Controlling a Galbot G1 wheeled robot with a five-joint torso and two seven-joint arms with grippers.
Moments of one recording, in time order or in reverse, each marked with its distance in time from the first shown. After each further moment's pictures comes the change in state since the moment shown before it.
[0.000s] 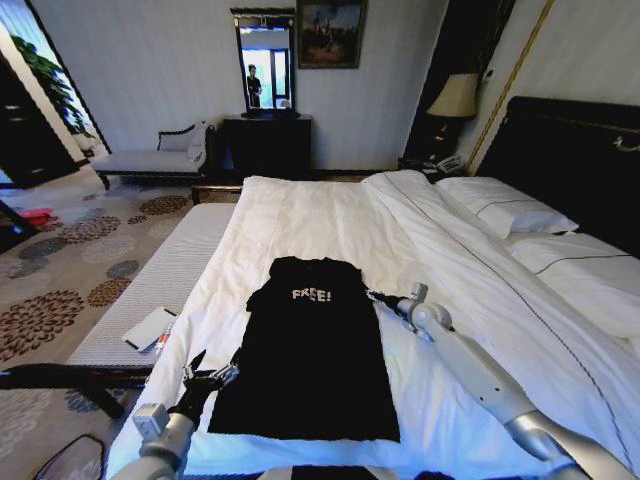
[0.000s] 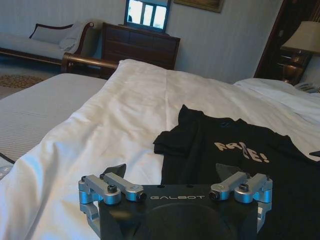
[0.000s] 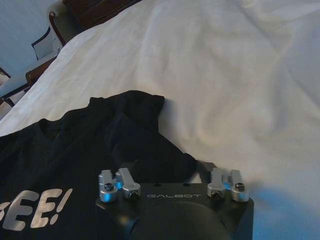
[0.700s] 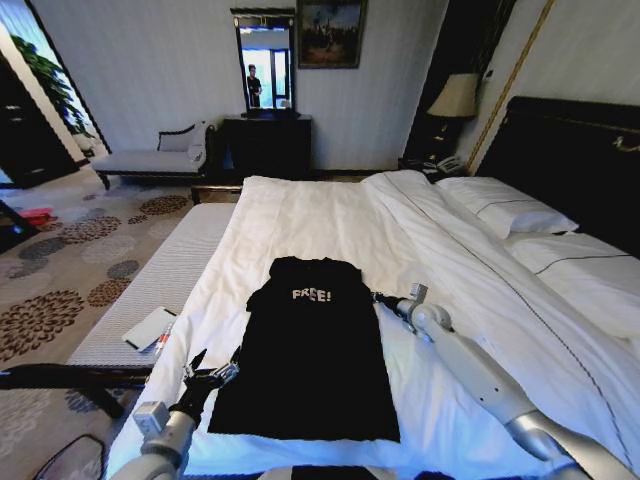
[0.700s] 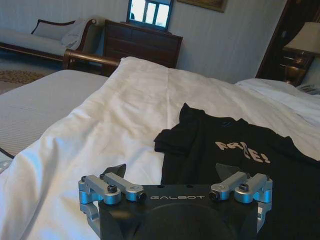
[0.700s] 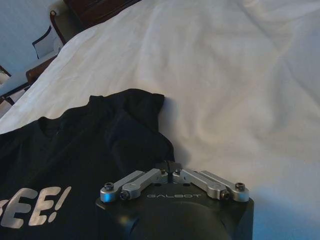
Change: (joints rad) left arm -0.014 -0.001 0.009 0.012 -0.018 0.003 -0.007; right arm 0.001 -0.006 -0.012 -0.005 -0.002 0.011 -0.008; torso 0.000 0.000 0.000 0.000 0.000
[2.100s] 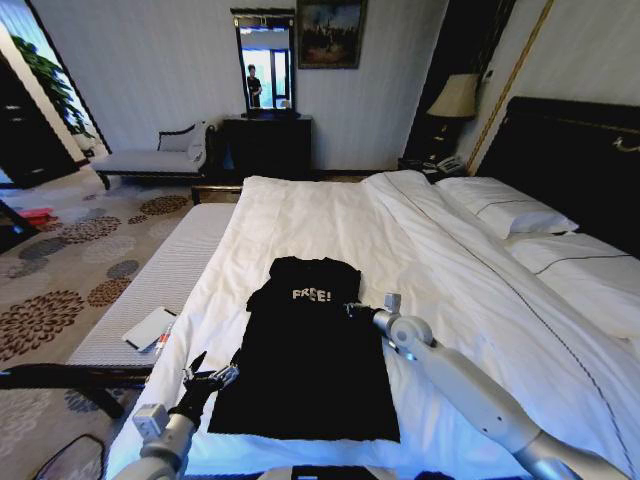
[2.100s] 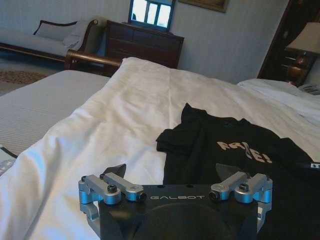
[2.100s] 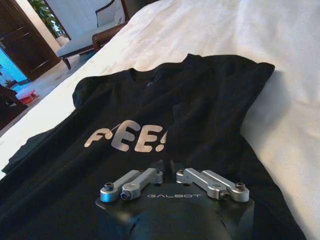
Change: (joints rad) left arm 0.003 -0.011 -0.005 0.003 0.008 -0.004 0.004; right arm -0.094 -0.021 -0.125 0.283 -0.102 0.012 0.015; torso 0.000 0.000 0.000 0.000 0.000
